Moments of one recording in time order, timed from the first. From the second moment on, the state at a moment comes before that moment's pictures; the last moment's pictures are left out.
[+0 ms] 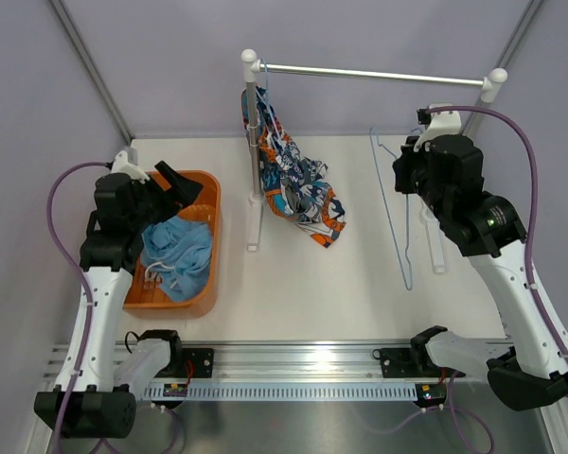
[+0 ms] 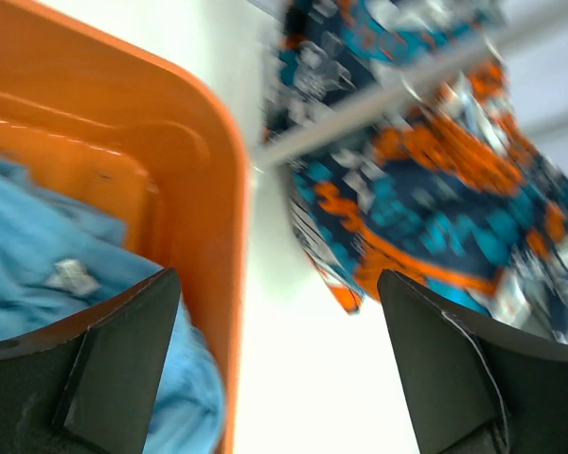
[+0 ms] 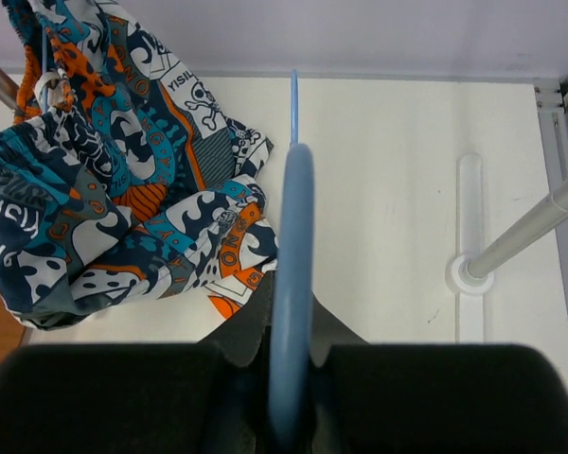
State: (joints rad) left arm 0.04 0.94 1.04 -0.50 0.24 -0.63; right arm 0.46 1.13 1.56 -0.77 0.30 0.21
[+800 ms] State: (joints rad) left arm -0.23 0.87 1.05 -0.50 0.28 -0.48; right arm 0.28 1.39 1.79 -0.70 -0.26 0.07
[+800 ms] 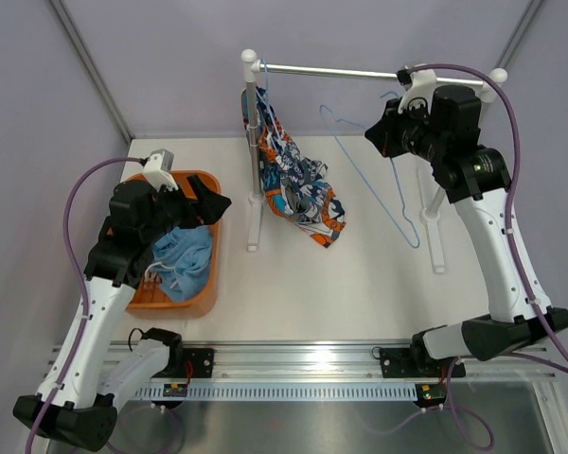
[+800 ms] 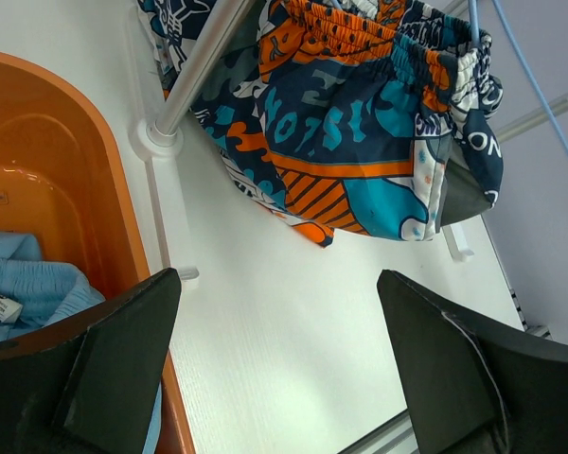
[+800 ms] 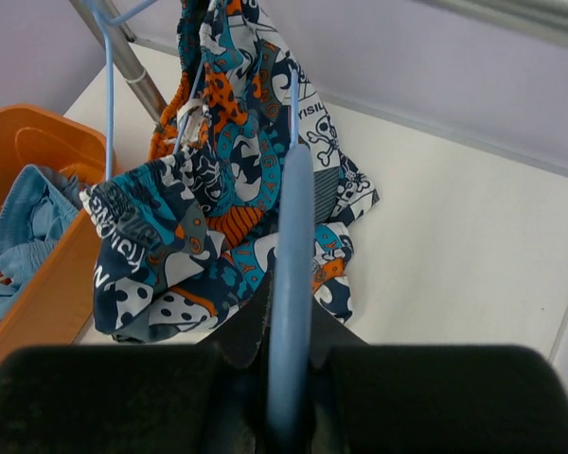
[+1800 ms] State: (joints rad) left arm -0.23 0.87 1.00 -0.48 0.30 -0.47; right arm 0.28 1.71 2.12 -0.74 -0.05 0.10
